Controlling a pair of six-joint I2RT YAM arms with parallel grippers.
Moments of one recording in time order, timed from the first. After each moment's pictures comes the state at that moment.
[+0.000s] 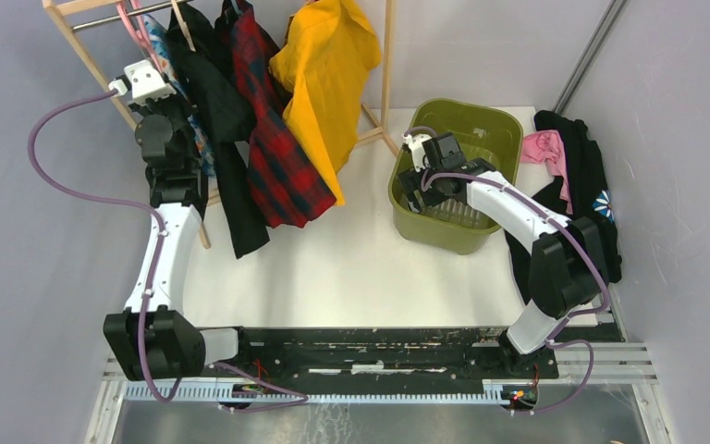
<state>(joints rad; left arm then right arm) 0.07 1.25 1.19 0.44 -0.32 0.02 0.45 1.67 1.30 -0.55 0.00 -0.07</state>
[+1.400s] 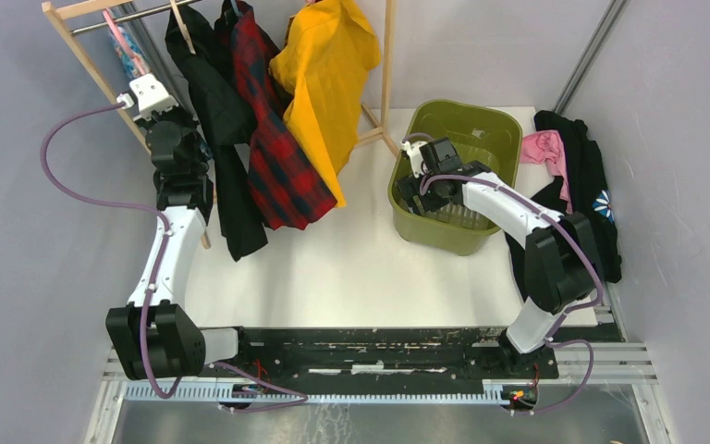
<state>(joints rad) 0.07 1.27 1.11 0.45 -0.46 0.00 0.45 1.71 1.28 -0.55 0.00 -0.07</state>
